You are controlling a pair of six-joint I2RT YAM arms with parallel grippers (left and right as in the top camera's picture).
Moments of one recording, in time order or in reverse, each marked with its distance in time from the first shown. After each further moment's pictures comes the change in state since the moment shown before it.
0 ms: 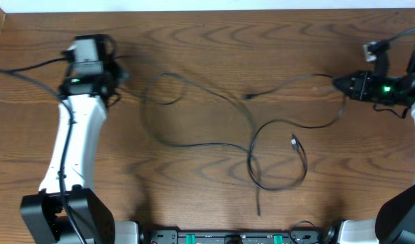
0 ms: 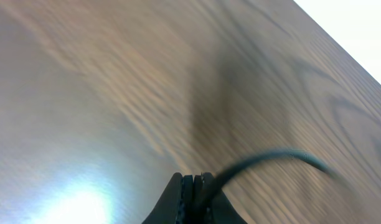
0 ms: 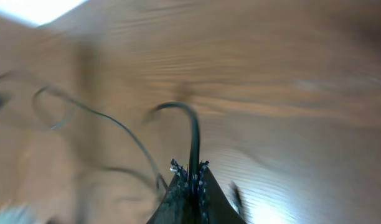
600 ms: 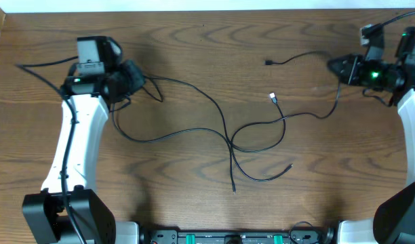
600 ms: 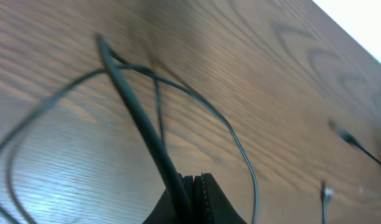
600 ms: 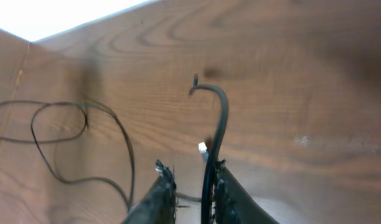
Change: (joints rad) left arm -0.063 0.000 0.000 -0.056 0.450 0.153; right arm 0.119 0.000 -0.001 0.225 0.027 0.084
